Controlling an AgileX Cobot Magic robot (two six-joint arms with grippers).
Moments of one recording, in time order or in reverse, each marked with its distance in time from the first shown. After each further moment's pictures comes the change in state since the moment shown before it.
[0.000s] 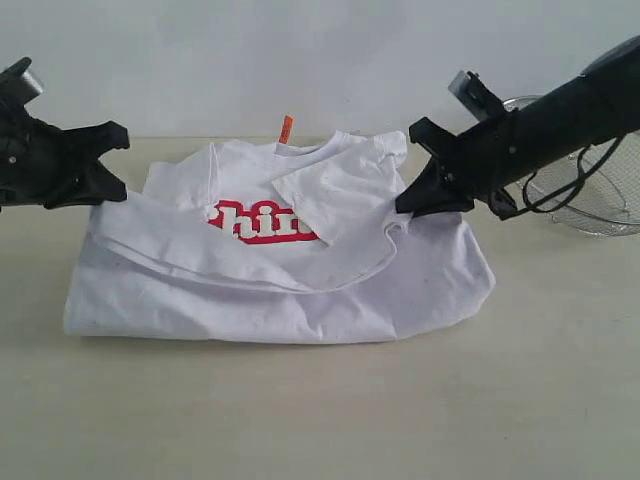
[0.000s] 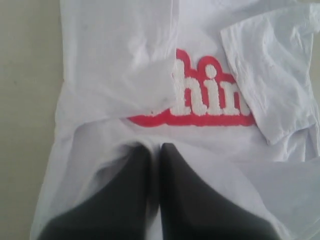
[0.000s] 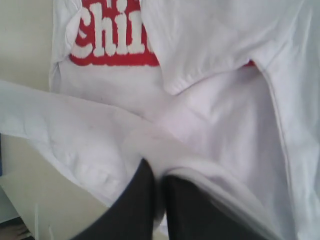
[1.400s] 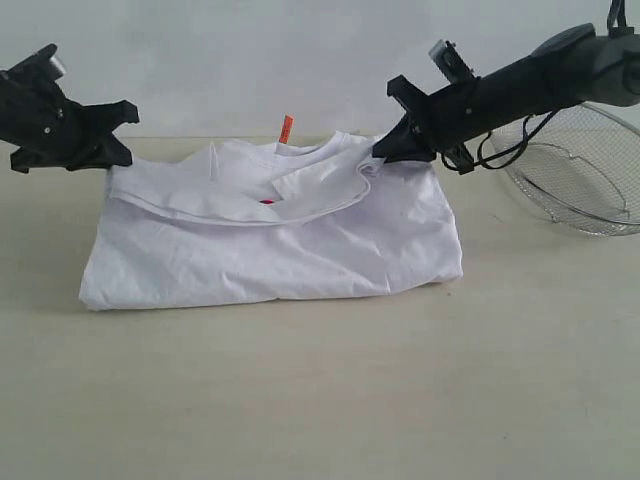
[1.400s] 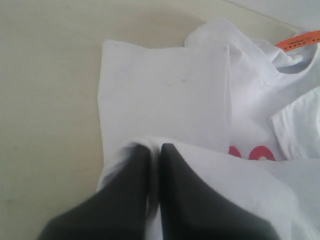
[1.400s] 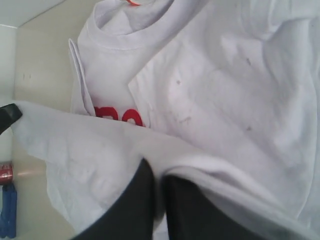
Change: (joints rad) left arm 0.062 0.359 -0.405 0.030 0.013 0.038; right arm 0.000 0.346 -0.557 0.031 0.024 0.160
